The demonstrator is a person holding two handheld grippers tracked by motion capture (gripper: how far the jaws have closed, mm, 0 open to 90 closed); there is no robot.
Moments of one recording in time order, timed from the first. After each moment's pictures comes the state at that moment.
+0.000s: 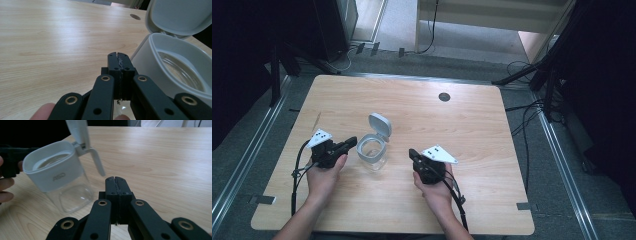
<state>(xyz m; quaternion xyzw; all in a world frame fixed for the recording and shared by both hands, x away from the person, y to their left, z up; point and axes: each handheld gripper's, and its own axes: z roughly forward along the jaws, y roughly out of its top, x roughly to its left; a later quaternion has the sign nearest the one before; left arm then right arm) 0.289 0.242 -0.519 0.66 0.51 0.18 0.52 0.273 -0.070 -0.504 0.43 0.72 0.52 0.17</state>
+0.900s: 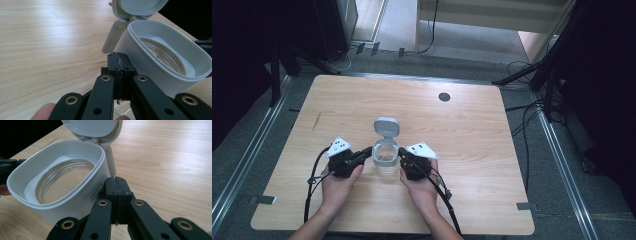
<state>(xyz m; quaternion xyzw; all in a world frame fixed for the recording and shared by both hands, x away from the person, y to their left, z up) 0.270 0.193 -0.520 0.69 0.49 0.16 0.51 0.281 -0.038 -0.512 0.46 0.72 0.48 0.19</state>
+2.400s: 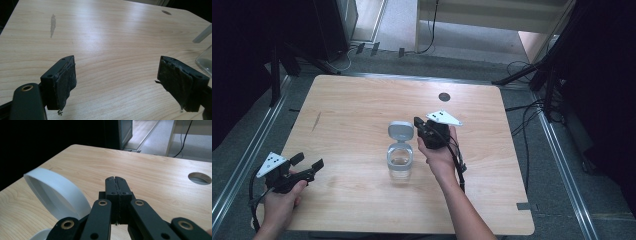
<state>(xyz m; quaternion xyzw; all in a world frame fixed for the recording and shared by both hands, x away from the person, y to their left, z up) 0.221 0.339 -0.547 0.63 0.55 0.24 0.49 0.343 -0.075 -0.446 0.44 0.71 0.51 0.20</state>
